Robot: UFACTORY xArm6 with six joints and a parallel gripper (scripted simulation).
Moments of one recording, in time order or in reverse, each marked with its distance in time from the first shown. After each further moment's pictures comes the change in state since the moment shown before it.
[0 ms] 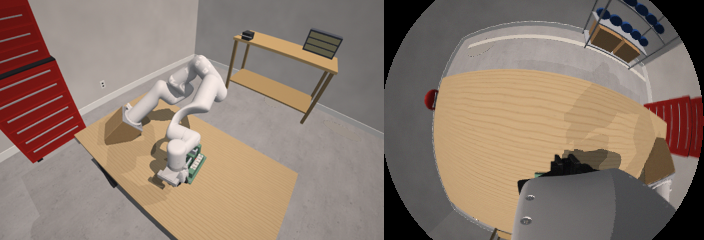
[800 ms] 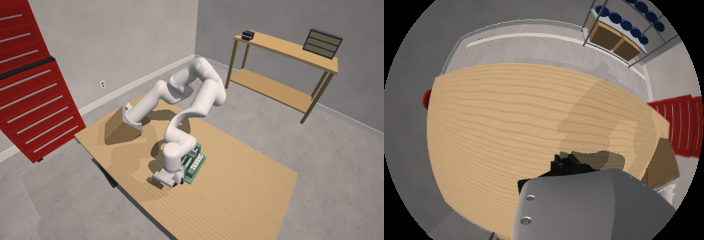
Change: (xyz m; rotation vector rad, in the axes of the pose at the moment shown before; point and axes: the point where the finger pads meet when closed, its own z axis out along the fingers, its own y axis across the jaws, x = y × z) arm 0.000 0.023 0.032 -0.004 -0.003 0.003
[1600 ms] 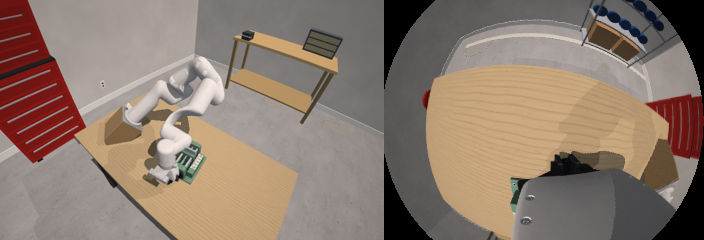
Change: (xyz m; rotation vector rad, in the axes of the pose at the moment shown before) arm 0.000 0.027 -0.002 0.003 0.001 -0.002
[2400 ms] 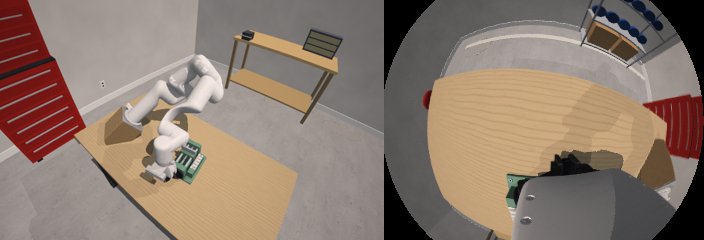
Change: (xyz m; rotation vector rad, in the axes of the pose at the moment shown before) arm 0.000 0.014 -0.014 0.001 0.000 -0.001
